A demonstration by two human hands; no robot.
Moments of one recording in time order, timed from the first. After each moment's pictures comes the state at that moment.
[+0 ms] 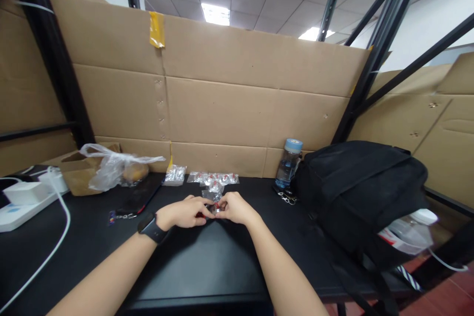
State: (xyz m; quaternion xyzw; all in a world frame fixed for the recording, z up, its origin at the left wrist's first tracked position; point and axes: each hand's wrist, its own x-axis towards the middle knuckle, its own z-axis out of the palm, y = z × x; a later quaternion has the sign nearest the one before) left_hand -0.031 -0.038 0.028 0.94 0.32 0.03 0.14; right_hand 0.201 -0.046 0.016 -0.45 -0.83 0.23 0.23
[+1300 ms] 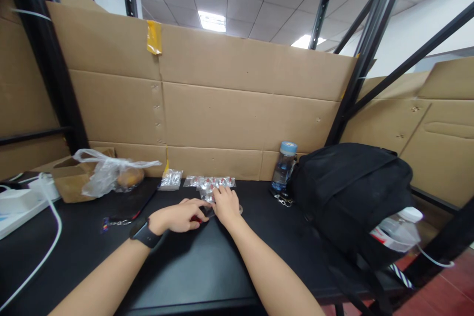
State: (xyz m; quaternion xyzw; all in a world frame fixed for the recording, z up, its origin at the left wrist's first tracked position) left_hand -0.036 -0.038 0.032 0.93 0.32 0.03 0.16; right_hand 0.167 -0.035 0.002 -0.56 -0.79 -0.15 0.18
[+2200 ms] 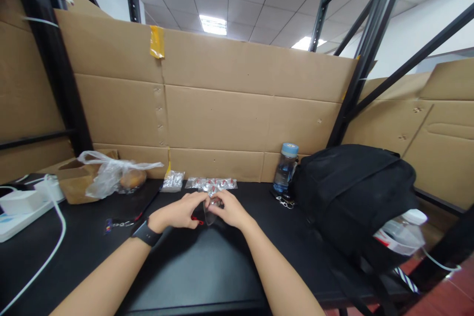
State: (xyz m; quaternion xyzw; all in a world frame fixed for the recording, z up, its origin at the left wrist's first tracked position) left_hand -0.038 -0.037 0.041 0.92 0.32 0.16 0.13; right_hand 0.188 -0.043 0.019 -0.45 -0.82 0.16 0.32
